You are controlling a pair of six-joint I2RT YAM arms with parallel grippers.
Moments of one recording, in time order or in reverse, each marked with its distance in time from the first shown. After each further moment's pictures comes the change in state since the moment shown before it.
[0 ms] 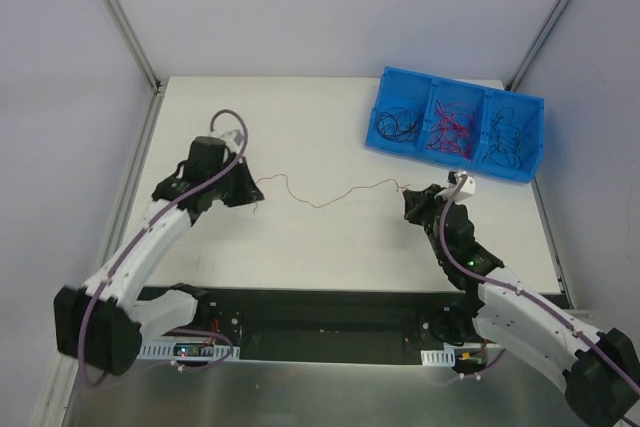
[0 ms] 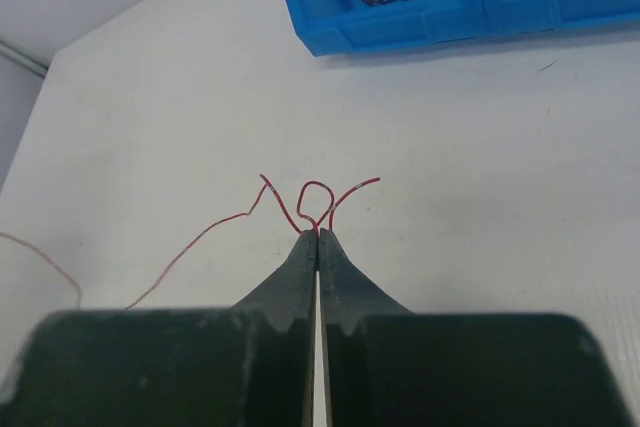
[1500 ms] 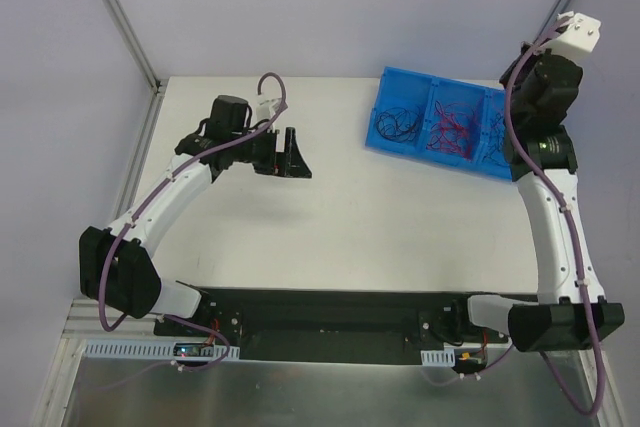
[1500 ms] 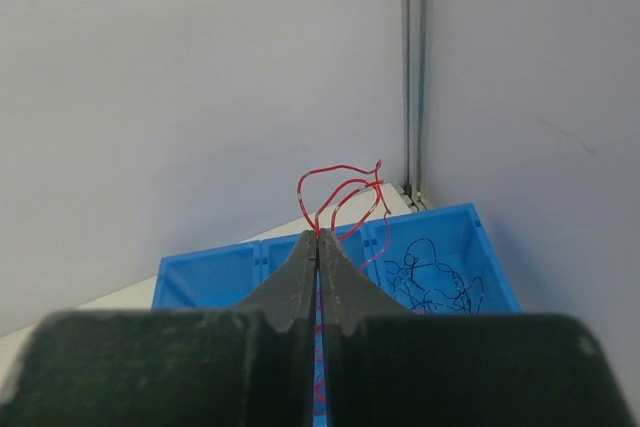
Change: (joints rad) left arm -0.071 0.394 0.351 0.065 0.488 0.171; right arm -0.534 0.450 1.182 -0.436 -0.006 -0.520
